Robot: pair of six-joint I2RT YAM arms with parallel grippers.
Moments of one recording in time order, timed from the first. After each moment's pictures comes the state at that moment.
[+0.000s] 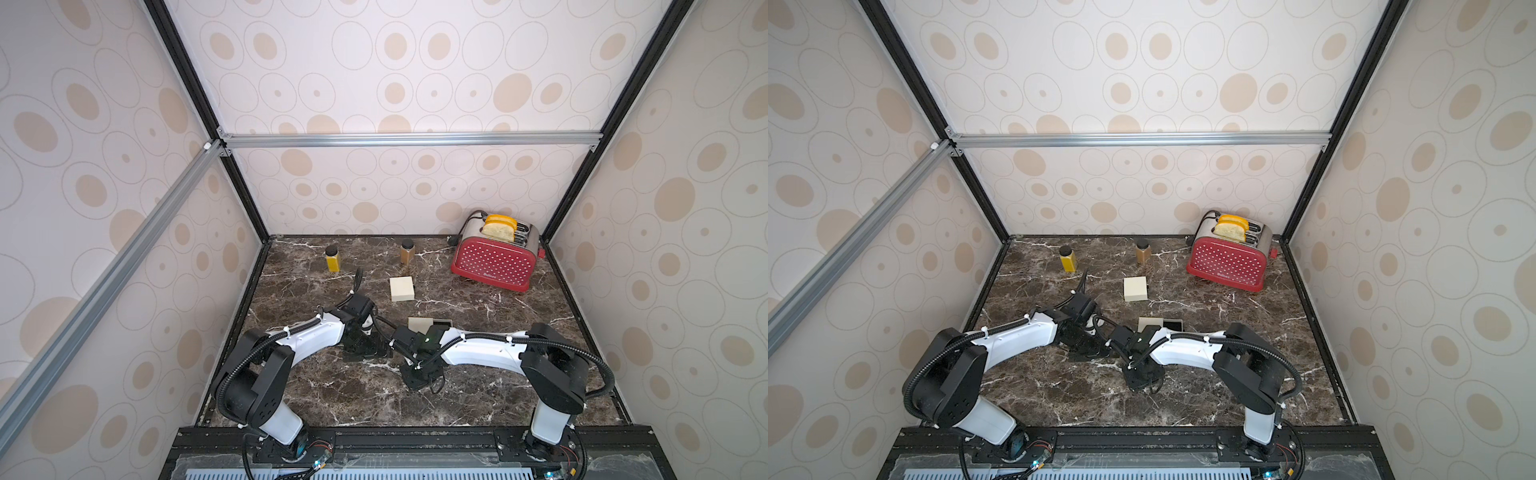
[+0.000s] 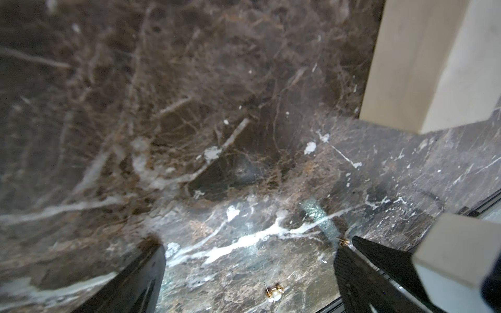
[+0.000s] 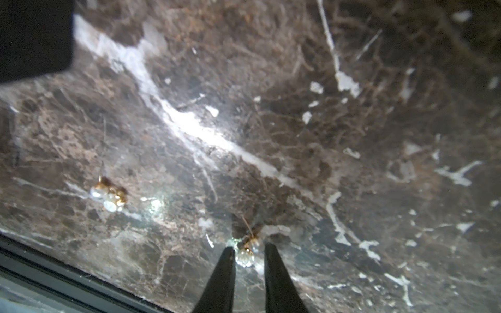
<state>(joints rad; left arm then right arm) -0.52 1.56 0.86 -0.62 0.35 -0.50 1.15 1.80 1.13 -0.78 -0.10 0.60</state>
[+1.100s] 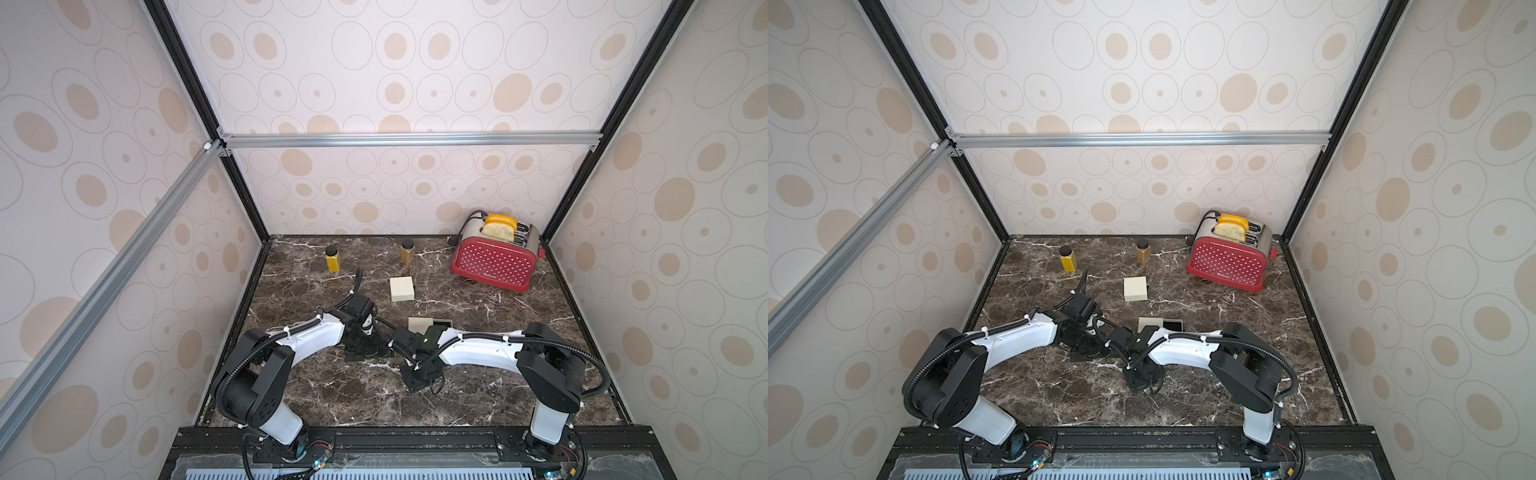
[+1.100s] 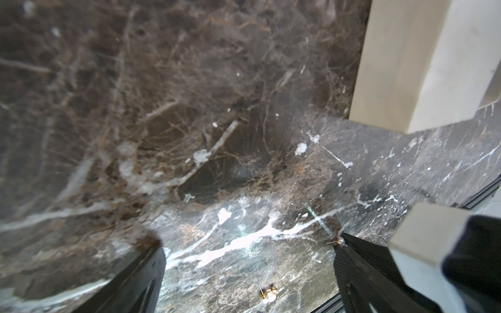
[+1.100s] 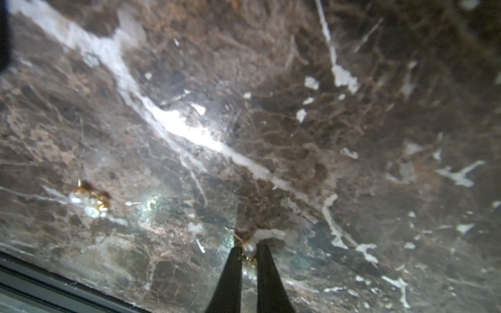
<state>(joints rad) -0.52 1.56 0.85 -0.60 0.37 -0.50 1.15 1.82 1.14 -0.78 -0.08 0.60</state>
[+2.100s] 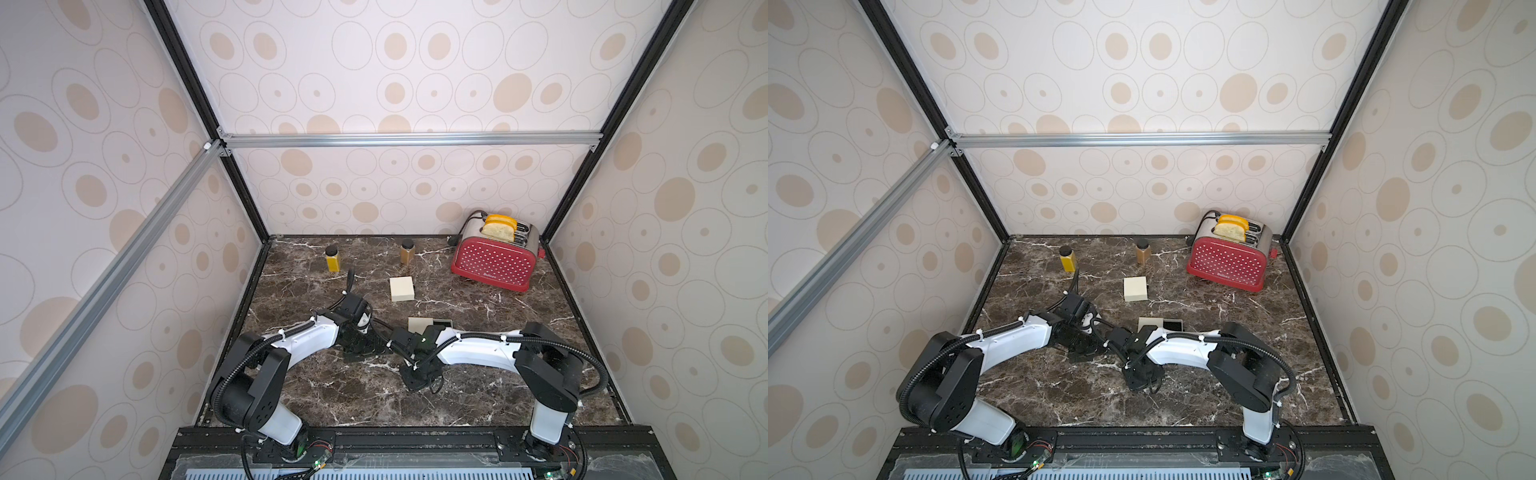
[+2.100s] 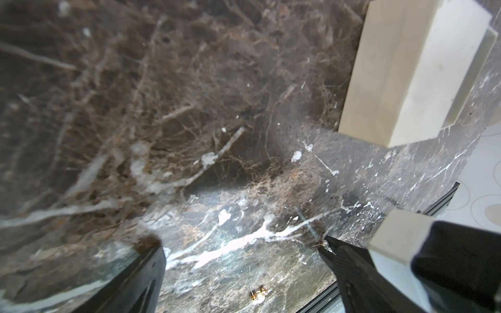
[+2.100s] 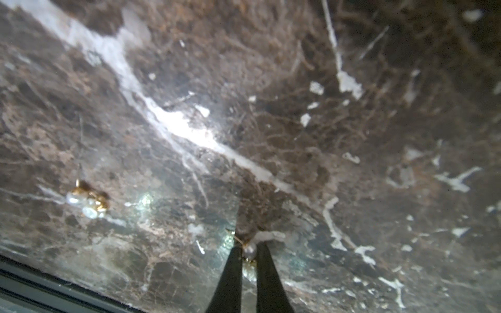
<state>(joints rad) -0.47 1.54 0.80 -0.53 0.43 -0.56 1.15 1.83 1.15 -0.79 -0.07 0.57</state>
